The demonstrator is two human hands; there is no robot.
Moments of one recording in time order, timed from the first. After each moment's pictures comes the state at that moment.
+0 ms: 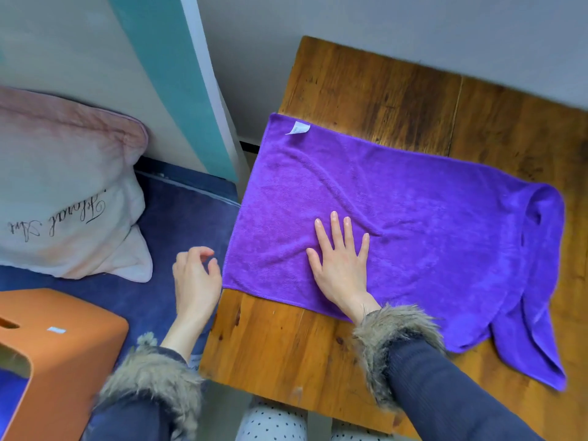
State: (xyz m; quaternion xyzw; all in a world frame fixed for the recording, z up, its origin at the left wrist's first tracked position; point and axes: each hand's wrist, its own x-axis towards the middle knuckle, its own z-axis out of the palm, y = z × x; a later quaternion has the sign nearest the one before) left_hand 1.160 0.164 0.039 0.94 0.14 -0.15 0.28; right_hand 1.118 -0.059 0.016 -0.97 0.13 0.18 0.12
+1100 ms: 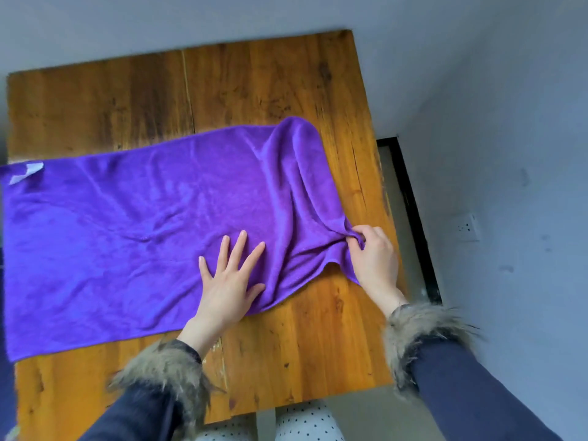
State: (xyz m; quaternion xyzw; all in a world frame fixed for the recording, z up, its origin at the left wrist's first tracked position) left_hand 1.017 -0.171 0.024 0.88 -0.37 -0.29 -0.01; right_hand 0.888 -0.386 0.027 -0.82 0.49 -0.03 0.30
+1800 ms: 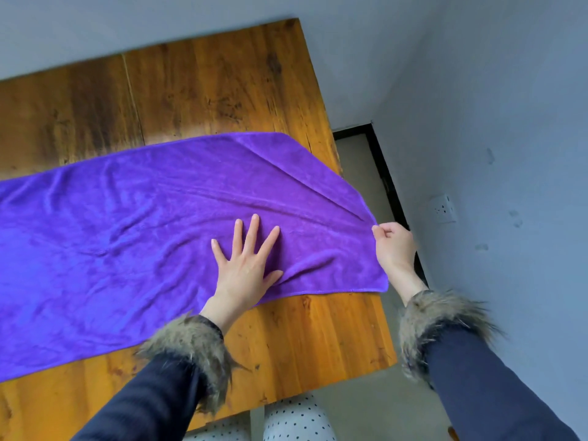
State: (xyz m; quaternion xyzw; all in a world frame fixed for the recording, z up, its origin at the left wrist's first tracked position) left_hand 0.985 -0.259 0.023 0.86 -0.44 -0.27 -0.06; right_hand 0.827 -0.464 0.008 -0.64 0.65 -0.02 0.40
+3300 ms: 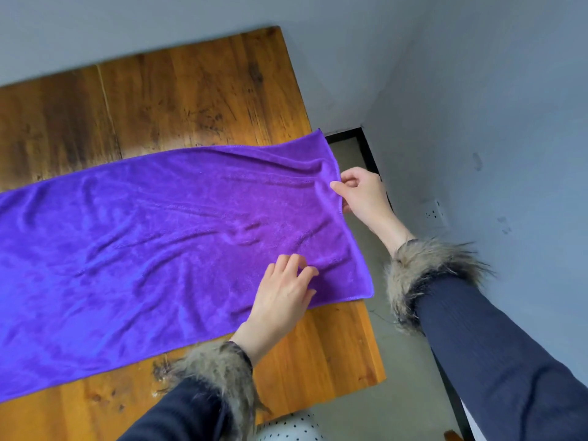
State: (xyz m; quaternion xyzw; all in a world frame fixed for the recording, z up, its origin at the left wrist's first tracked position) left_hand 0.928 -0.313 0.045 0.81 -0.53 -0.22 0.12; right_hand 0.907 -0.526 0.037 -0.68 0.51 -0.04 0.52
